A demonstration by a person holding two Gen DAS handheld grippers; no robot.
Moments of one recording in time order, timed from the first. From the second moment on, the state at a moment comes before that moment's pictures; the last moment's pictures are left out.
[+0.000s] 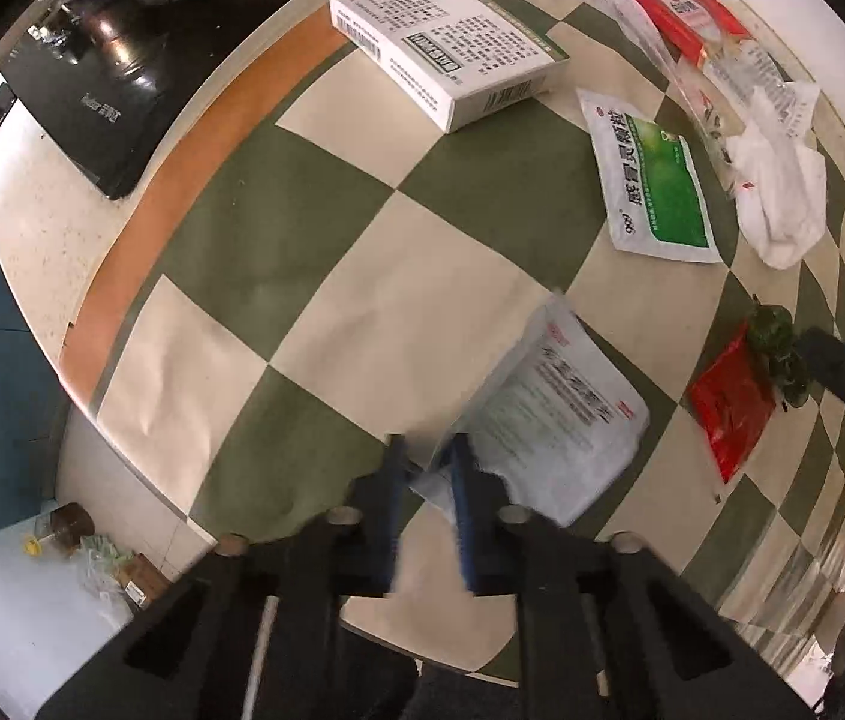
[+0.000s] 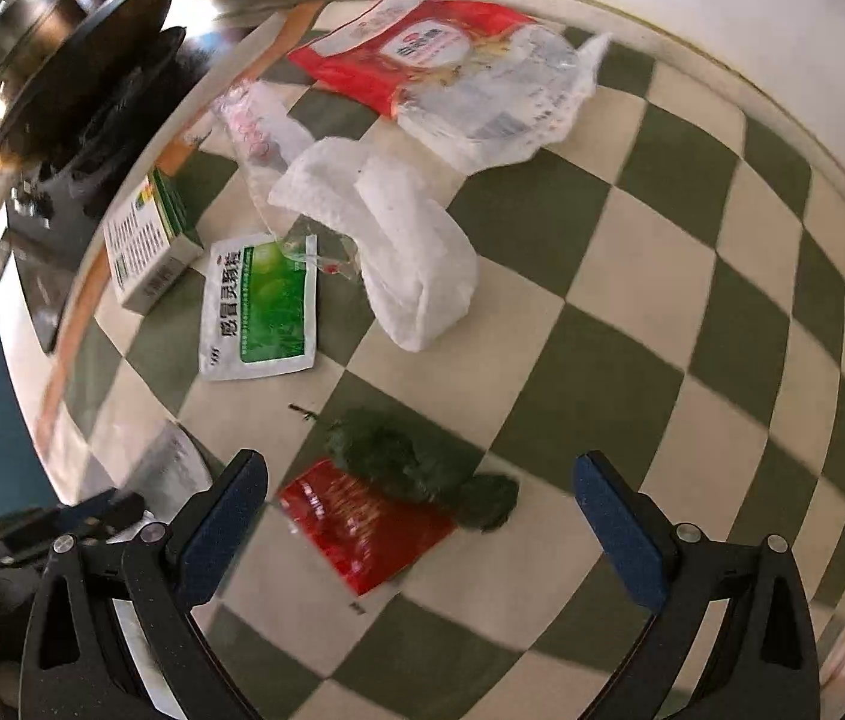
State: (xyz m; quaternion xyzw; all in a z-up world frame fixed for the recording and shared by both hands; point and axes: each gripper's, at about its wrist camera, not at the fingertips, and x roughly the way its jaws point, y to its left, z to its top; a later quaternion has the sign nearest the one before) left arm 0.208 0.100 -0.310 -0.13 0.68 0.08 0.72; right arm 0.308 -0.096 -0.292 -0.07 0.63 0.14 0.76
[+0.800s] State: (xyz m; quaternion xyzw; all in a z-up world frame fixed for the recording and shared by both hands) left arm 0.168 0.196 -0.183 -0.16 0.54 0.16 0.81; right arm 0.283 -0.005 -0.202 -0.01 0.55 0.24 0.80
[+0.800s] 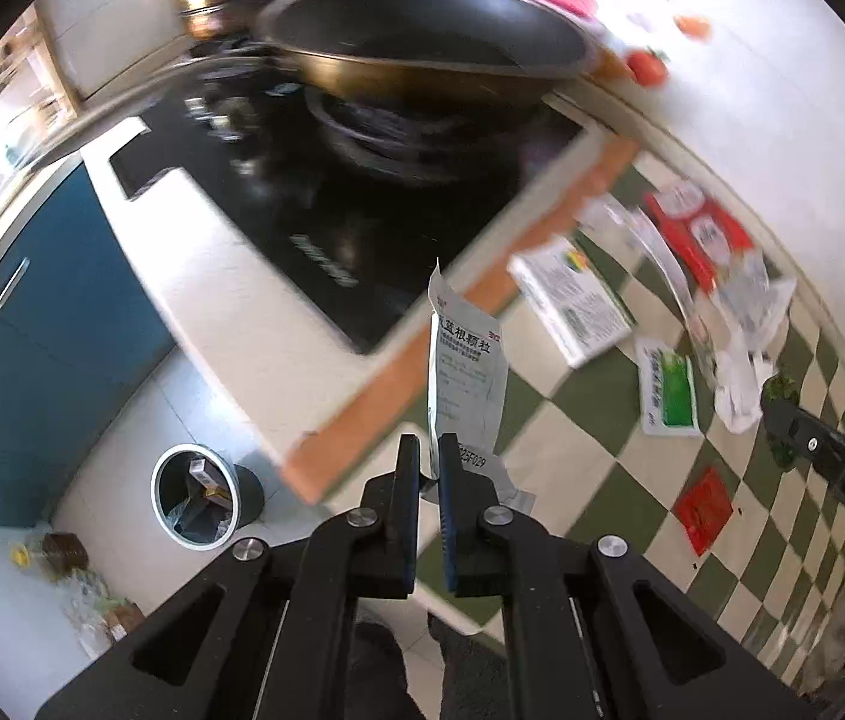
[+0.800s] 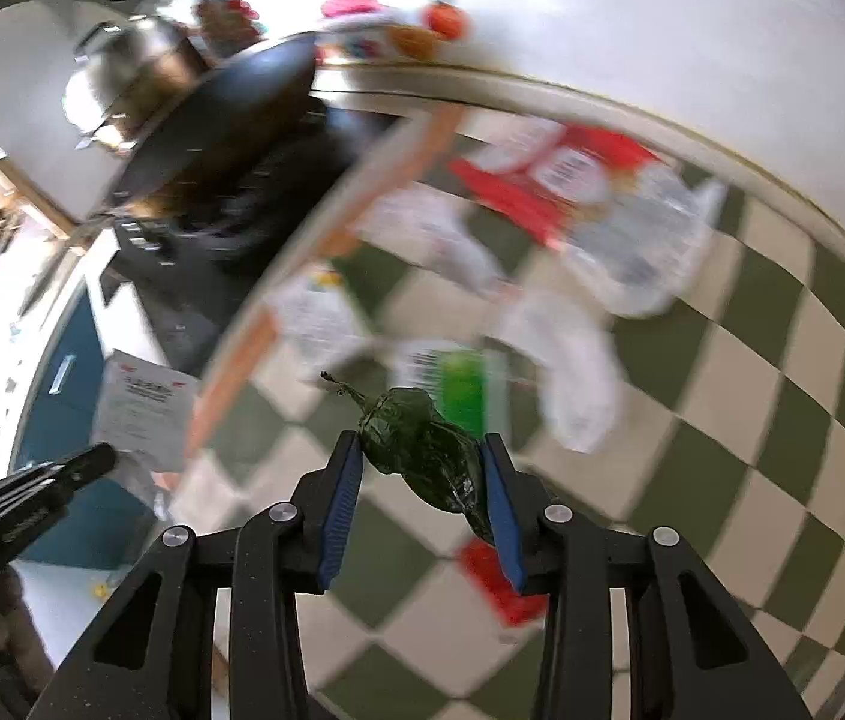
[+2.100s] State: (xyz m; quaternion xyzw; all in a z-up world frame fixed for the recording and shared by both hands) left arm -0.176 0.626 -0.800 -0.53 0.56 0.33 0.54; right arm 0.018 0.543 -0.863 -0.12 0.74 0.40 0.53
